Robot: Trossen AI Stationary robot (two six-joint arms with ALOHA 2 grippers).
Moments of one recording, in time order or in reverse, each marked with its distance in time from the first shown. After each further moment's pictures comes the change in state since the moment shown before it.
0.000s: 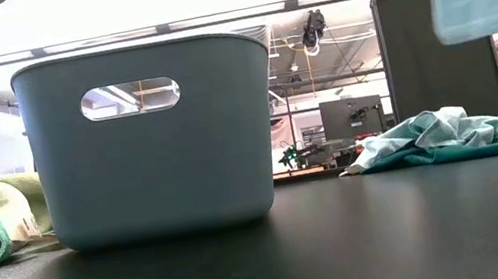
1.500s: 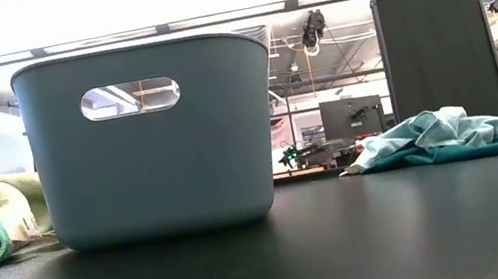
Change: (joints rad) left arm 0.000 -0.042 0.000 -0.001 -0.153 -0.012; right arm 0.292 0.501 -0.190 -0.573 0.002 0.325
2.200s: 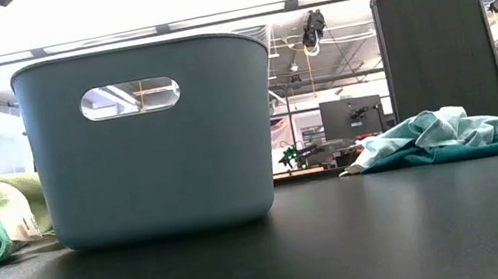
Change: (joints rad) left arm 0.000 0.155 0.000 0.001 0.098 -0.063; right arm 0.003 0.263 -0.496 0.619 -0.188 0.098
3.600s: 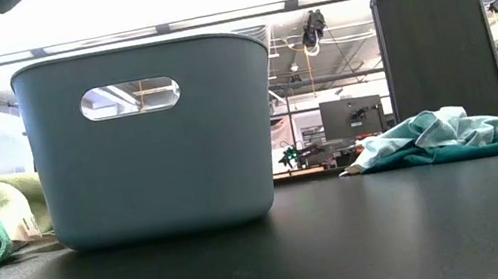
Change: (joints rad) left arm -0.001 0.000 0.005 -0.109 0.326 0.025; right arm -0.071 -0.166 -0.164 0.118 -0.109 -0.081
